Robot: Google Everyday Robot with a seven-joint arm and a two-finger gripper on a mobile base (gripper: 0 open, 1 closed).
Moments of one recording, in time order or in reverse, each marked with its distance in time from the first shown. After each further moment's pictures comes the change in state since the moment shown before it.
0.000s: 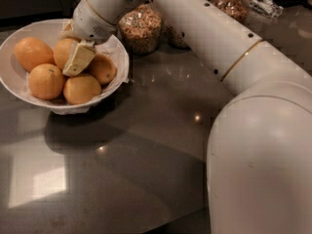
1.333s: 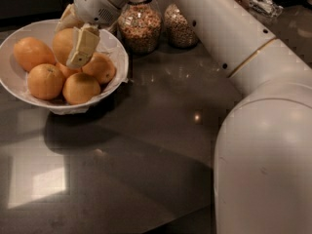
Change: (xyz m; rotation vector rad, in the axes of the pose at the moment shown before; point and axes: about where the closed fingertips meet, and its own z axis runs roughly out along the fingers) arm -0.033 0.000 -0.039 0.033 -0.077 -0.089
